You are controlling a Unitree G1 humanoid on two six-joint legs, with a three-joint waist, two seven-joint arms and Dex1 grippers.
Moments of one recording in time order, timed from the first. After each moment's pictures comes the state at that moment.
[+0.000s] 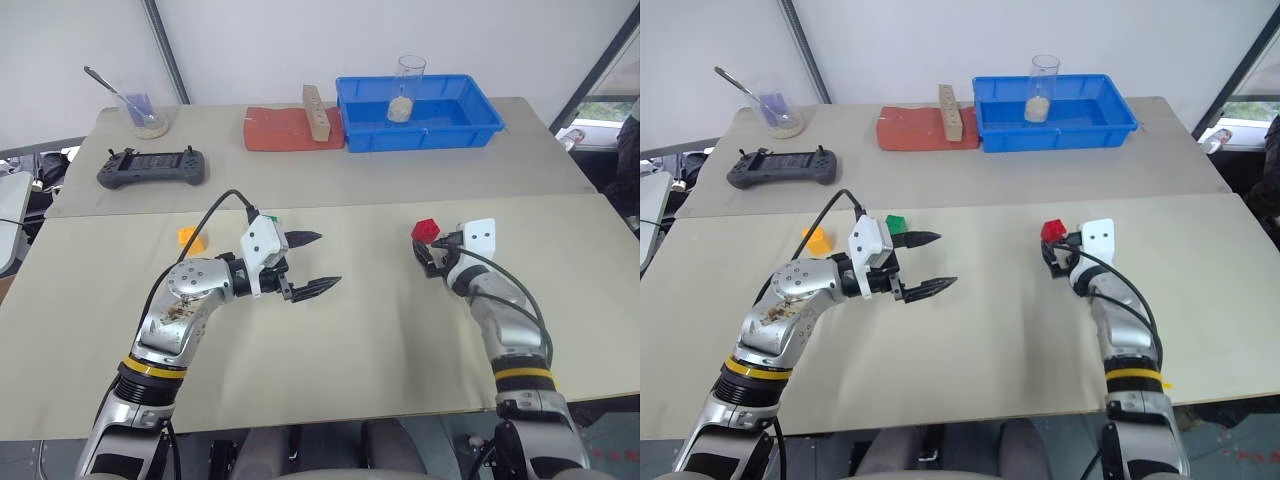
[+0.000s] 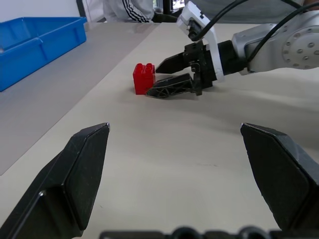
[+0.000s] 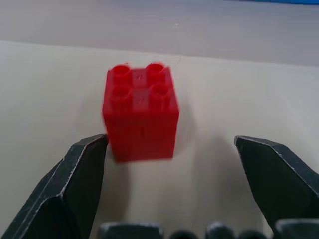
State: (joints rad) left arm -0.39 0.47 -0.13 -0.16 -0.34 0.31 -0.93; right arm -0.47 -0.34 -0.13 0.42 0.15 0.18 0.32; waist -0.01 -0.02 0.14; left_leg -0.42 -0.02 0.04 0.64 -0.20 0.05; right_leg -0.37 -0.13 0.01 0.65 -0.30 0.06
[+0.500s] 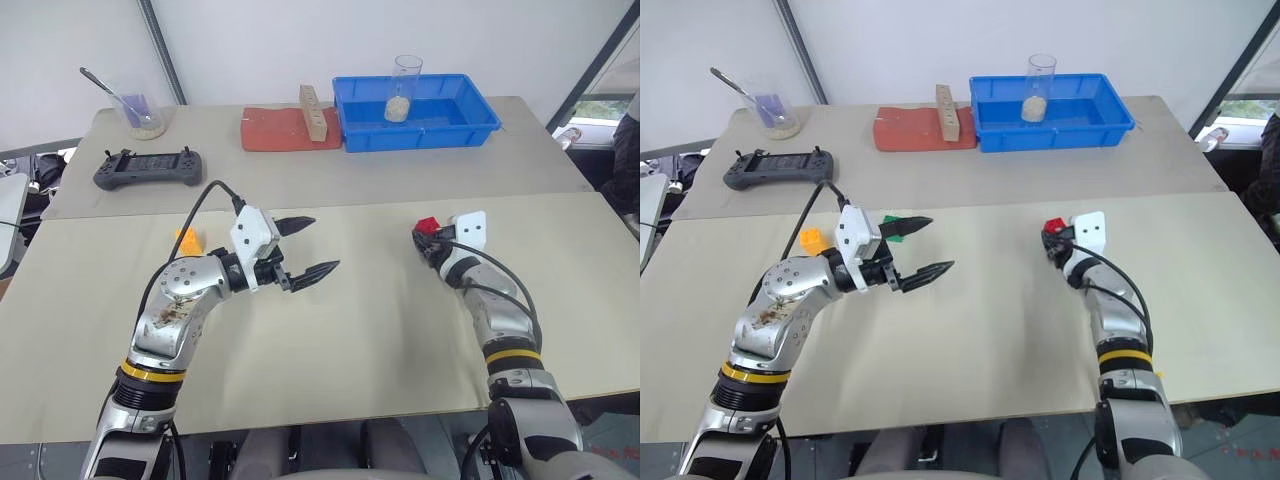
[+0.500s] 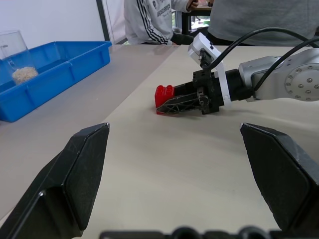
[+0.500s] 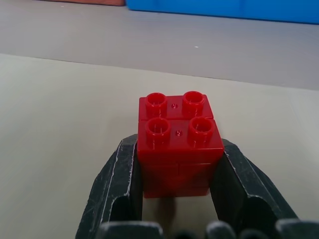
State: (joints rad) left arm -0.36 0.44 -0.08 -0.22 -0.36 0.31 -0.86; right arm -0.52 -0.33 -0.12 0.55 0.14 0.03 0.45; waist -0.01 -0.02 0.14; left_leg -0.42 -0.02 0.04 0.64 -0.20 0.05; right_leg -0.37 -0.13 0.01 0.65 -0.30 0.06
